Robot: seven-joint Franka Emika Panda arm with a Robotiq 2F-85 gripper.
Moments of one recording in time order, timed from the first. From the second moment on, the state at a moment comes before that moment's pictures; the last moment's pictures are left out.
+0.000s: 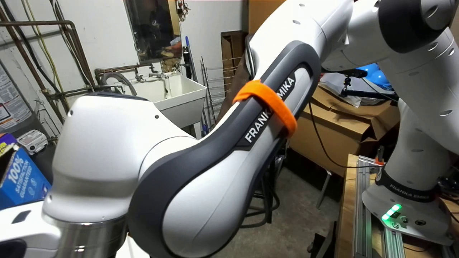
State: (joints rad) arm 0.38 0.79 0.68 -1.53 -0.11 2.64 -0.94
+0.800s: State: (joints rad) arm 0.38 0.87 0.66 -1.45 -0.11 2.50 -0.95
